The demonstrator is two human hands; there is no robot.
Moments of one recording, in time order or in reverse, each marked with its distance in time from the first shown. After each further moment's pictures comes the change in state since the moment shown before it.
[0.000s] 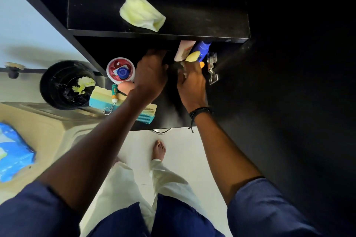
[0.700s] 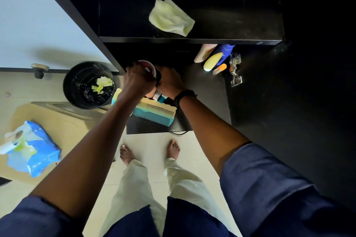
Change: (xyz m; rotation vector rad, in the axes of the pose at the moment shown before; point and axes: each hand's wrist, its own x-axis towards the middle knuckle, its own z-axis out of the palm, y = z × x) left_hand -0.001 -0.073 -0.034 0.016 -0.230 -0.633; right_hand 0.018 -0.065 0.085 0.165 -0.594 0.003
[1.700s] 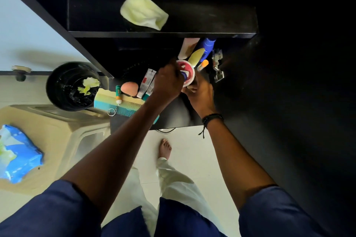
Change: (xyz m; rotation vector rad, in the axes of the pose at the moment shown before) left_hand -0.047 0.080 0.069 -0.101 -0.023 0.405; right_hand -0.086 0.090 -0.063 0.195 0.389 0.137
